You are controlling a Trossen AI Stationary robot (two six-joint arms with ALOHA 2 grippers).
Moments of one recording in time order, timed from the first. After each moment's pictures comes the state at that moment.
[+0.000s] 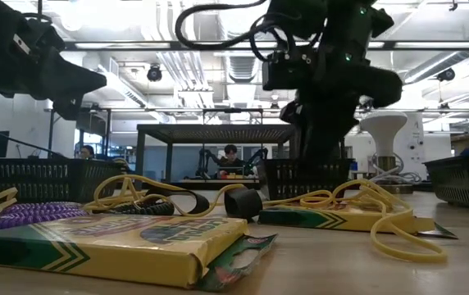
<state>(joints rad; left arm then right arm) -0.06 0.09 0.00 0.04 -0.17 -0.24 0.15 1.80 1.17 -0.58 0.03 0.06</state>
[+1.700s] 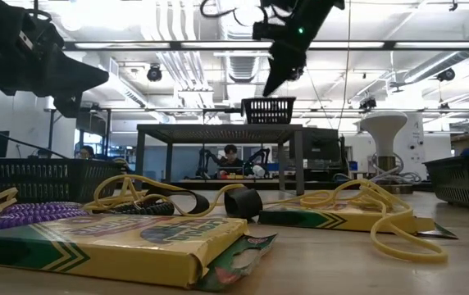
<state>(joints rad) -0.06 0.09 0.00 0.07 -0.20 -0.24 -0.27 1.66 1.51 -0.74 0.26 -0.26</state>
